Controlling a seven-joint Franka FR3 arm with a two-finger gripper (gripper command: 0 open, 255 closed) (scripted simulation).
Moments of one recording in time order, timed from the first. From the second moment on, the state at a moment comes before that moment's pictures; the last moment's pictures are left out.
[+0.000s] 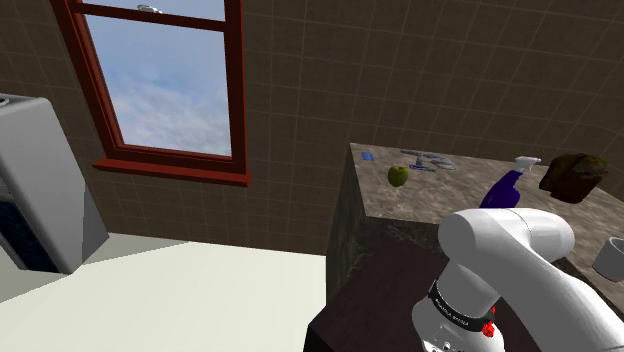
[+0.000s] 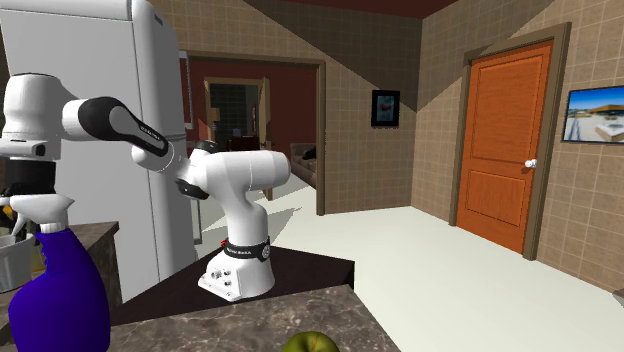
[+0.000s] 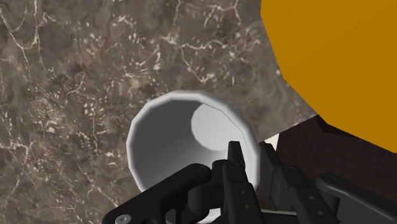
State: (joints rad) arm -0.70 -1.78 -1.17 -2.41 -1.38 1.36 -1.47
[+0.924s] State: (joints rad) arm -0.71 -1.78 -1.19 -2.42 -1.39 1.37 -1.48
